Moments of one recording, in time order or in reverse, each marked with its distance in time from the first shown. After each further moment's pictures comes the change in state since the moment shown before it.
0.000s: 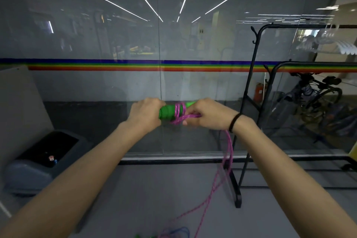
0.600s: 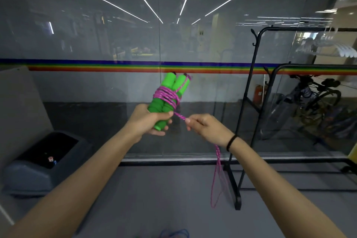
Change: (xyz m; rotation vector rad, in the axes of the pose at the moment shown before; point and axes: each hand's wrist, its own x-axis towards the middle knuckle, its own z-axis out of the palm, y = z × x) left_hand -0.016 -0.006 0.004 -1.295 -0.155 -0.341; right_hand -0.004 0.017 0.050 0.476 0.201 0.084
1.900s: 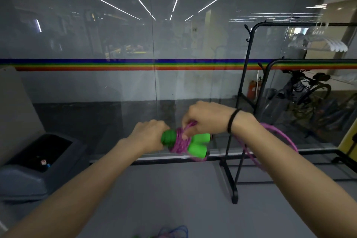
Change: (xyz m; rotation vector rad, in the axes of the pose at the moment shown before) left_hand 0.001 -0.021 0.015 1.347 -0.200 0.280; right_hand 0.001 -0.068 -0.034 -0.710 -0.348 -0.058
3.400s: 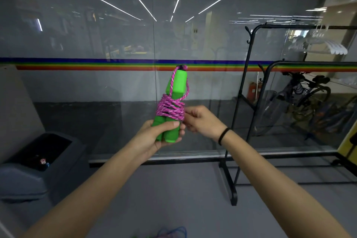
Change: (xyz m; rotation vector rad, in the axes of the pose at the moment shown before) left_hand -0.017 0.011 0.011 -1.823 0.073 -0.012; right_hand 0.026 0.018 0.061 0.988 0.365 0.126
